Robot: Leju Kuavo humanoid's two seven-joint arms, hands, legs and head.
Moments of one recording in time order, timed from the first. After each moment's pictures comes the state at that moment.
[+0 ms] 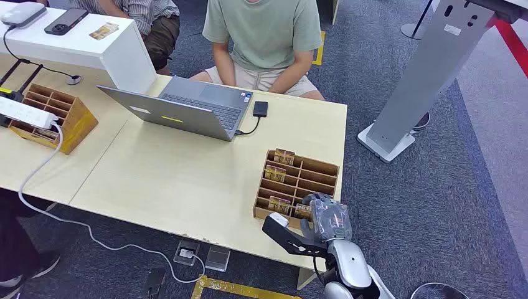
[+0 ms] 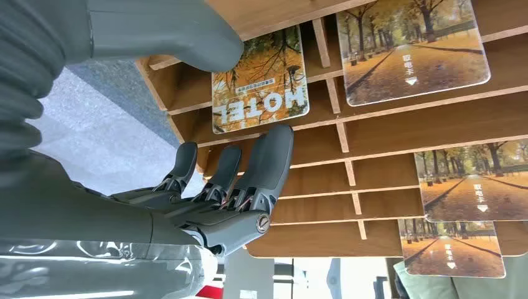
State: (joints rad) left arm -0.14 0.02 -1.09 -0.21 1.29 0.50 -0.21; right arm -0.34 -0.07 0.83 -1.22 1.02 0.06 0.41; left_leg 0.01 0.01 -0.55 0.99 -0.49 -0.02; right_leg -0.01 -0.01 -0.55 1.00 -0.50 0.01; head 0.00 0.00
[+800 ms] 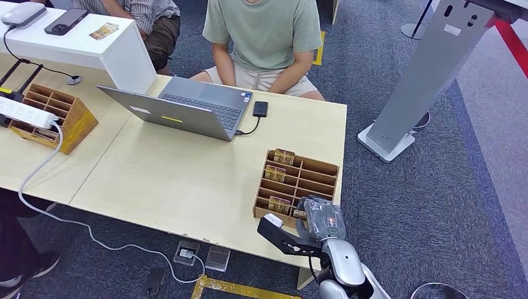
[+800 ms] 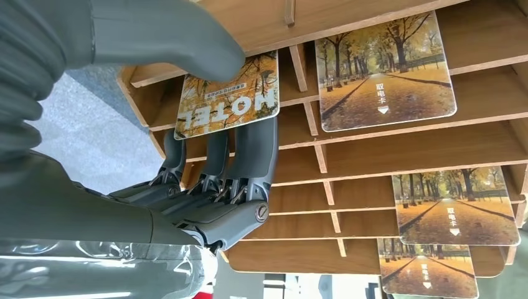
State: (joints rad) left arm -0.14 0.03 -1.09 -0.21 1.28 0.51 -0.22; right arm -0.36 -0.06 0.86 -1.19 1.01 0.06 0.40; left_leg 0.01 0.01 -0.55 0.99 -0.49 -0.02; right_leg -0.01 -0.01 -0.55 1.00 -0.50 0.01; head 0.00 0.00
